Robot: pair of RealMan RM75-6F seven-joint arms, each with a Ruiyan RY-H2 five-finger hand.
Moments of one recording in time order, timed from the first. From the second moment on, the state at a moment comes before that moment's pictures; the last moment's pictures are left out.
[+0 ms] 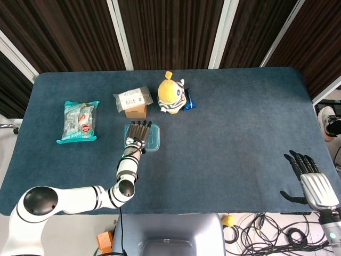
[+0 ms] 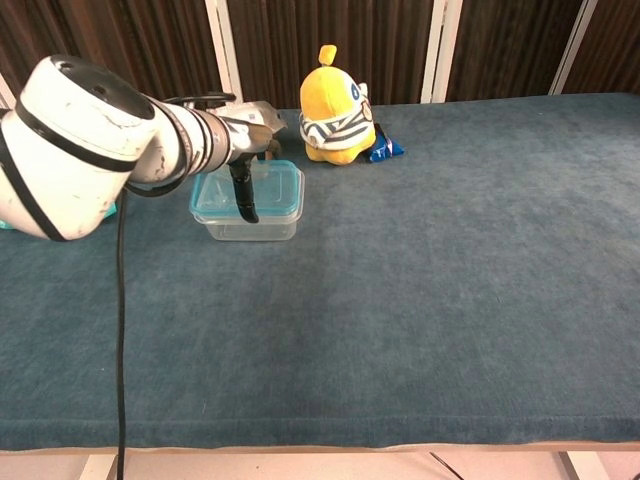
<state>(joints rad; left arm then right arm) -1.32 -1.72 -0.29 -1.25 -0.01 0.96 1.12 0.13 -1.02 -0.01 -1.60 -1.55 1.35 0.13</state>
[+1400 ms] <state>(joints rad) -1.31 -1.75 -0.30 -1.21 0.01 0.94 1.14 0.13 -1.01 -0.01 -1.61 -1.56 1.36 0.13</state>
